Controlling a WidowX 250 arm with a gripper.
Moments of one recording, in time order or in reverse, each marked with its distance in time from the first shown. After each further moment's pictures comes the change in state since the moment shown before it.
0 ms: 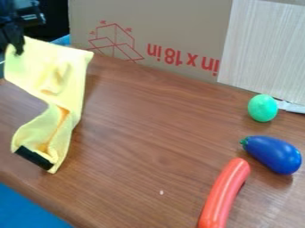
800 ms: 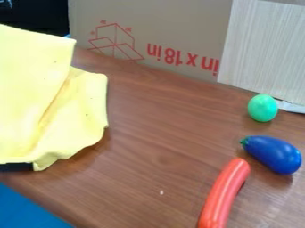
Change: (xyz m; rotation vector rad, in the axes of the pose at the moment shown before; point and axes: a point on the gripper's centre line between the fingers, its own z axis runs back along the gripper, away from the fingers) arm 0.023 0.042 0.015 0.129 0.009 0.075
